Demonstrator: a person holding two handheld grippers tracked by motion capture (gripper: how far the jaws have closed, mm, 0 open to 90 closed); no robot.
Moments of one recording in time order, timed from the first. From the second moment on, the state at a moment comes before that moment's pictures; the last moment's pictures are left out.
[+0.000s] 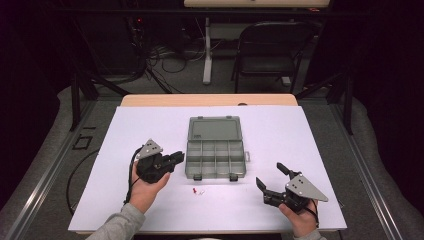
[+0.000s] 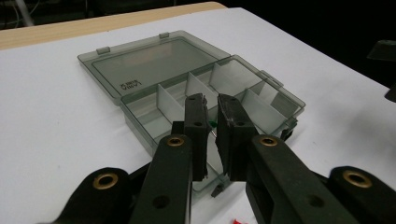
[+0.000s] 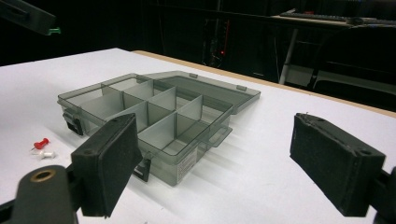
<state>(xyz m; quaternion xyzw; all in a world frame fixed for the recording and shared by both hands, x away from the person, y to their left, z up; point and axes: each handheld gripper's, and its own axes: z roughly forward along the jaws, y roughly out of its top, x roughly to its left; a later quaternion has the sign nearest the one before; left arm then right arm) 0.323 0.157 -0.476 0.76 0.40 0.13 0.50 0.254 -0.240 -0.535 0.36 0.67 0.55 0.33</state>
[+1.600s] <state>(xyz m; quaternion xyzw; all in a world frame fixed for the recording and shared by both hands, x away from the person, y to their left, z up) 0.414 0.111 -0.517 0.80 0.44 0.10 0.39 0.255 -0.241 -0.536 0.36 0.68 0.55 0.33</state>
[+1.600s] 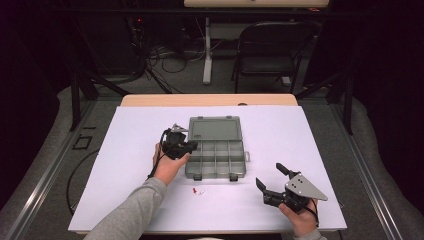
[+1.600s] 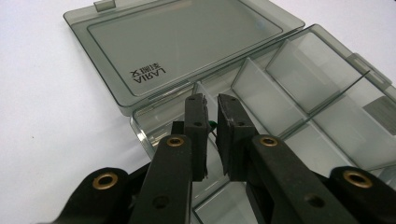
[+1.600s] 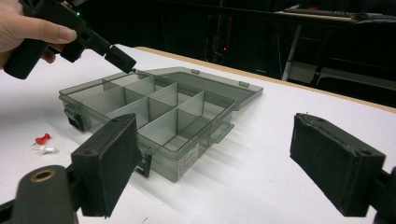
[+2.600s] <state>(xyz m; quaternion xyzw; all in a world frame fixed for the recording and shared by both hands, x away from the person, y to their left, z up) 0.406 0.123 -0.514 0.80 0.42 0.15 0.41 0.255 -0.241 -0.536 0.36 0.68 0.54 0.33</state>
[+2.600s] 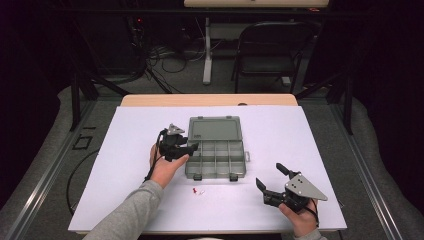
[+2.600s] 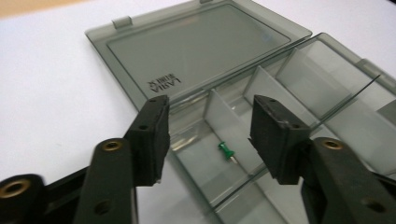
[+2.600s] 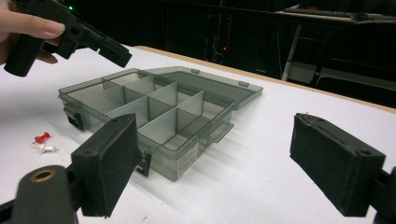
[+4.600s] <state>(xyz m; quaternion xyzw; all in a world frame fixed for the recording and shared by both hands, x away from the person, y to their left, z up) 0.298 0.154 -0.540 0.82 0.34 0.10 0.46 0.255 -0.239 -0.537 0.36 0.69 0.54 0.33</state>
